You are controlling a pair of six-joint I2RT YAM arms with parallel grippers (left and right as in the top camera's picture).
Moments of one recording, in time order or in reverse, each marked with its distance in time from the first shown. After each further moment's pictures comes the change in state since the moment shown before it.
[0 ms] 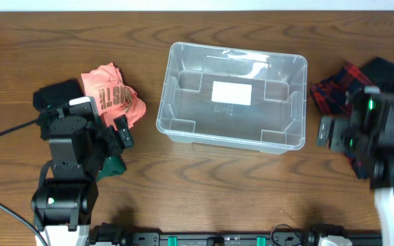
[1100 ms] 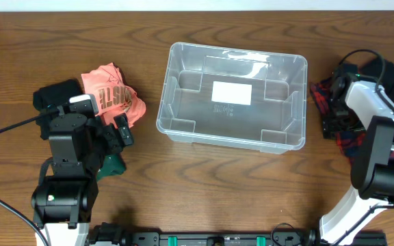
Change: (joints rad) left arm 0.000 0.009 0.003 0.005 0.000 0.000; right arm -0.108 0.888 0.060 0.159 0.496 -0.075
